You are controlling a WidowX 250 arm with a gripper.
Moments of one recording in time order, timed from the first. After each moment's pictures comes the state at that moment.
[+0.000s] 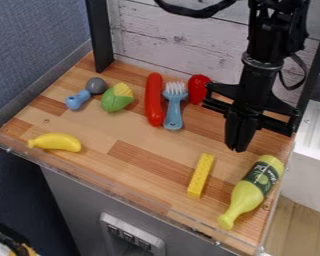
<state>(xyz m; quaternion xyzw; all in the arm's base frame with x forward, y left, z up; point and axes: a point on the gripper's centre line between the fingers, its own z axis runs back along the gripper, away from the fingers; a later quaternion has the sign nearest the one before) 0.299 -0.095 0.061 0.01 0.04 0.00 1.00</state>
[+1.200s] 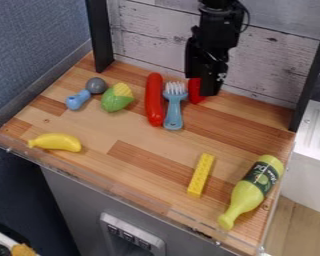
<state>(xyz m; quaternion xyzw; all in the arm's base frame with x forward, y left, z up) 0.381 -0.003 0.064 0.00 0.03 -0.35 0.93</state>
